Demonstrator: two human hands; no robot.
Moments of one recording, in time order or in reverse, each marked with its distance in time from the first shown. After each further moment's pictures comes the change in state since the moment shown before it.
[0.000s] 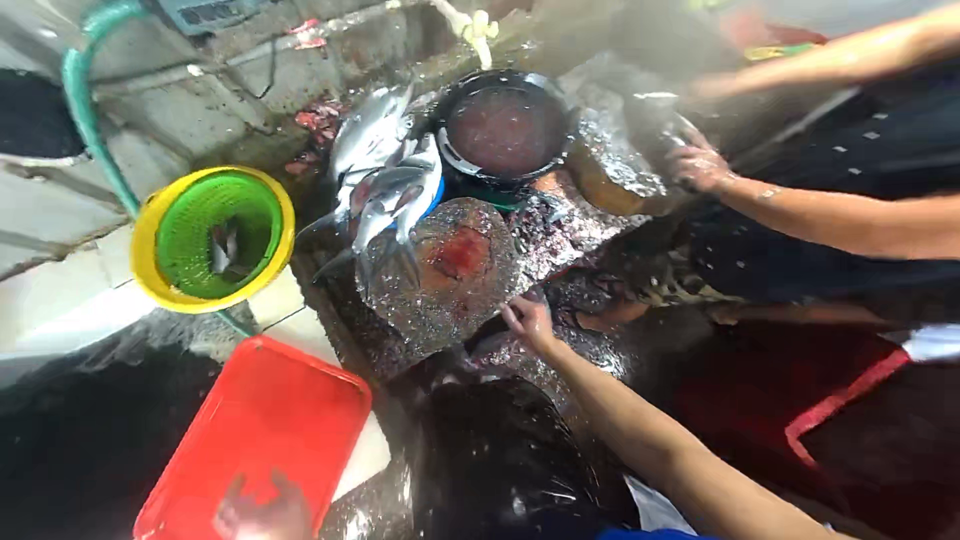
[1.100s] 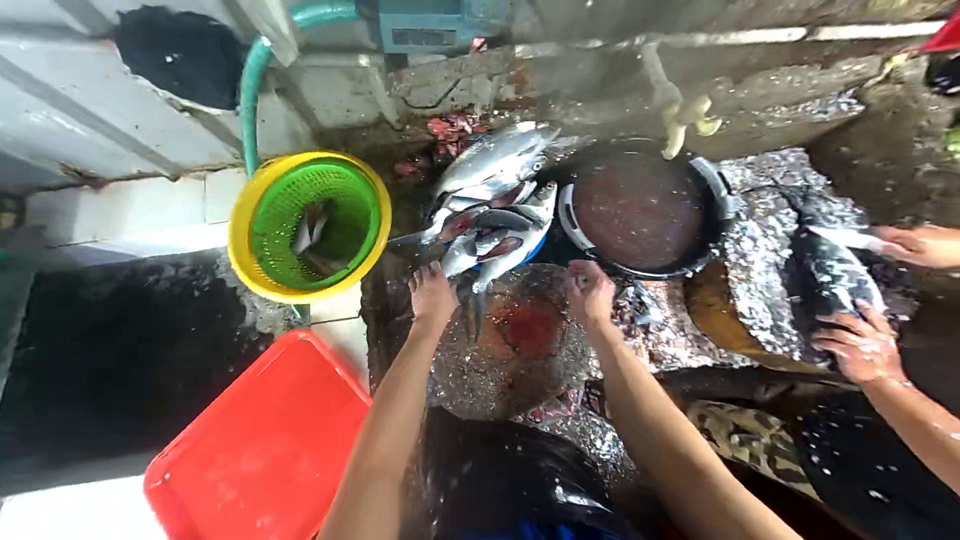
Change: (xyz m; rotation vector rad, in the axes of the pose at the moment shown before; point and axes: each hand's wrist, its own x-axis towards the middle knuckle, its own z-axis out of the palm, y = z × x) left_hand 0.211 0.328 0.247 0.177 -0.556 0.234; right_hand 0.281 -0.019 0.018 -0.115 -0.144 0.089
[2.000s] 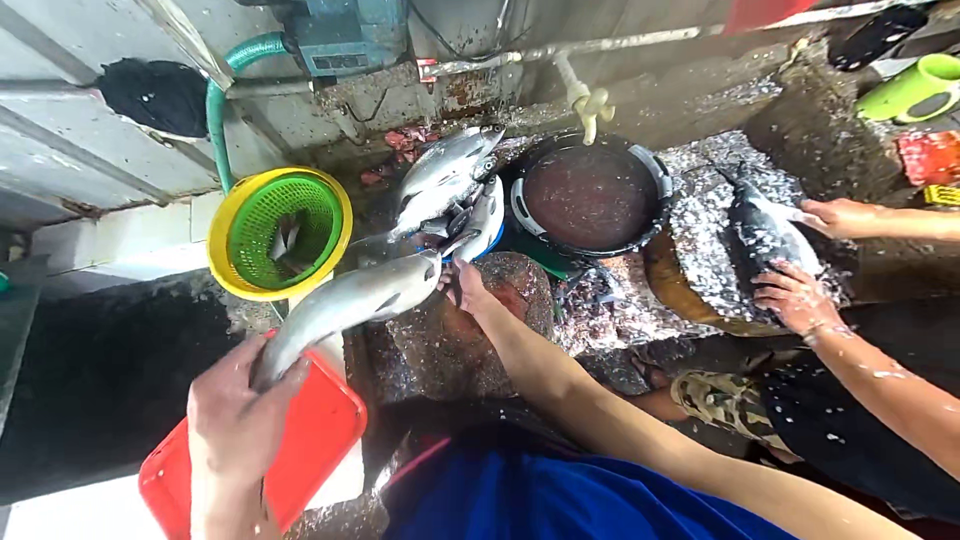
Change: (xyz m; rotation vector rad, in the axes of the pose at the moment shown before) left_hand -0.258 -0.039 -0.227 -0.409 0.355 0.000; right_hand -0.025 -0.105 0.100 1.509 -0.443 0.723
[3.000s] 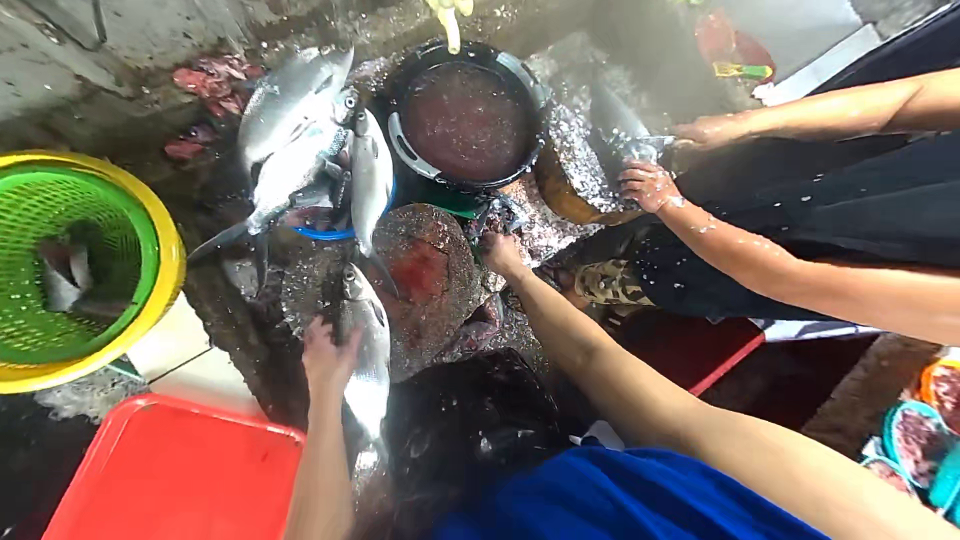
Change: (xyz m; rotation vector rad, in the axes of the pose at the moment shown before) left_hand 0.014 -0.083 0.265 0.019 -0.477 -0.122; right_hand -0.078 -0.084 -0.254 -1.574 0.689 -0.148
